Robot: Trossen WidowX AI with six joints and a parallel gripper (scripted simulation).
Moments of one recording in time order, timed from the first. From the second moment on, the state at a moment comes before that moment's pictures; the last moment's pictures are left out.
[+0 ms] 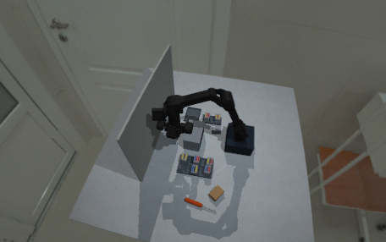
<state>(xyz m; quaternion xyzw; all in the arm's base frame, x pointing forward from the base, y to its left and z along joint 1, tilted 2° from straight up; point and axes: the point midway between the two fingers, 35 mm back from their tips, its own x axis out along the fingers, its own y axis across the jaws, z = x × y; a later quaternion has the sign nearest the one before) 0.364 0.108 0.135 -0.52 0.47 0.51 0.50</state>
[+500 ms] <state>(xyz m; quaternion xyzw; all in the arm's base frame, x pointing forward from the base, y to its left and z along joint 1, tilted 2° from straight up) 0.378 0.013 0.135 -0.52 0.47 0.50 0.51</state>
